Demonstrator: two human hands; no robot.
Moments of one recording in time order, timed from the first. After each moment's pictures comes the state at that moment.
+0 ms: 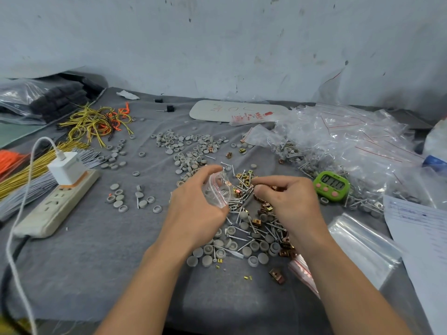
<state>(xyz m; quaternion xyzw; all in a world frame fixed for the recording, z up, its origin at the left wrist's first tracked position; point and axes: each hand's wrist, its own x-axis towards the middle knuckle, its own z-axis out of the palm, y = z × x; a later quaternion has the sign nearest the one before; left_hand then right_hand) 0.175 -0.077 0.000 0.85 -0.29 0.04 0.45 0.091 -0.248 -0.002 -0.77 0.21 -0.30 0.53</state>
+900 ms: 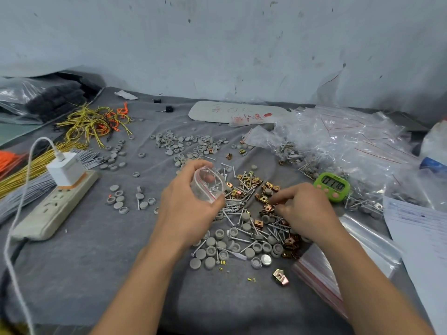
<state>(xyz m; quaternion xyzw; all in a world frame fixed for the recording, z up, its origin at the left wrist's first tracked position) 0.184 -0.064 0.003 0.81 -0.28 0.07 0.50 0.081 -0.276 0.003 -0.91 0.29 -0.13 0.26</state>
